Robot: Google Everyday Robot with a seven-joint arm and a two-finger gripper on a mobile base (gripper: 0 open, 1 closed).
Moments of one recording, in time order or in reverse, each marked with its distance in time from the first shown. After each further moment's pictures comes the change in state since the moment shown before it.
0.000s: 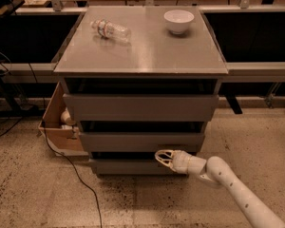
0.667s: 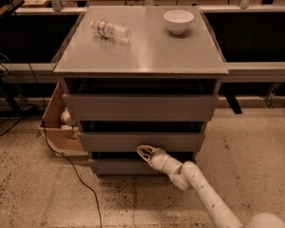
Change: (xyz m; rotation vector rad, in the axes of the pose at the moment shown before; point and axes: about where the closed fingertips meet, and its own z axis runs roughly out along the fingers) arm 0.015 -0.001 0.099 0.208 -0.103 0.085
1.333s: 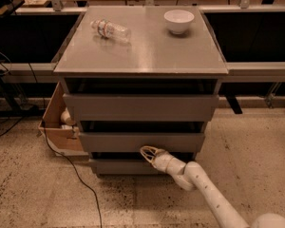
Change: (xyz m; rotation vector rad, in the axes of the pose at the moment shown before) arm 0.005 0.000 -0.018 -0.028 0.039 -0.007
